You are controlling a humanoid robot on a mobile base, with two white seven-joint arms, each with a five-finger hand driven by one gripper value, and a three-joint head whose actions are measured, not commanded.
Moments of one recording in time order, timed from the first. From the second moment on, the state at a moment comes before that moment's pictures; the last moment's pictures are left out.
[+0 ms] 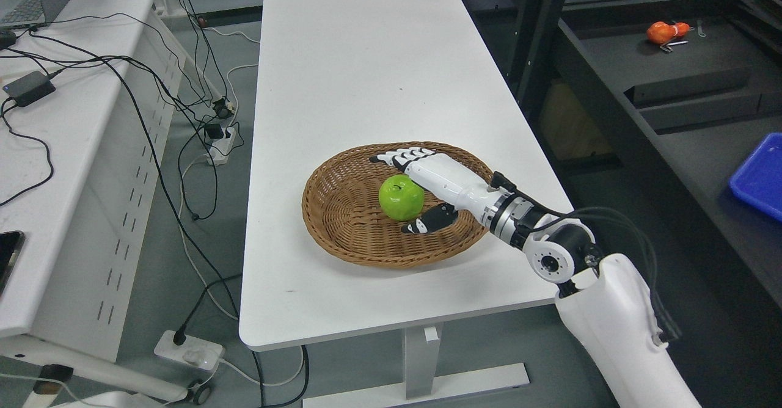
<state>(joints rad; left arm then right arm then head) 0.04 0.00 -0.06 -0.05 0.05 -0.02 -0.14 -0.44 -0.20 0.29 -1.53 0.72 -0.28 0.45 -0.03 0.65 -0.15</state>
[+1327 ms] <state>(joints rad) 0.04 0.00 -0.06 -0.05 0.05 -0.02 -0.14 -0.59 -0.18 0.41 -1.26 0.75 -0.18 0.45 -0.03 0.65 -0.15</state>
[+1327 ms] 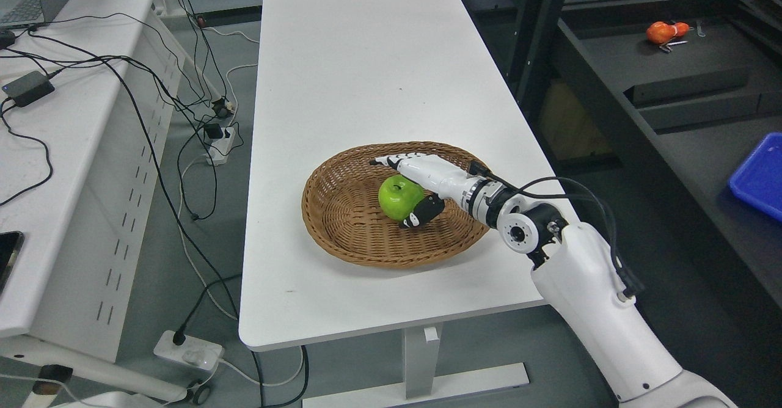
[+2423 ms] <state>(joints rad) 0.04 0.00 -0.06 -0.05 0.05 -0.03 -0.14 -0.53 -0.22 0.24 -1.32 0.76 -0.12 0.12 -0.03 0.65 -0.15</state>
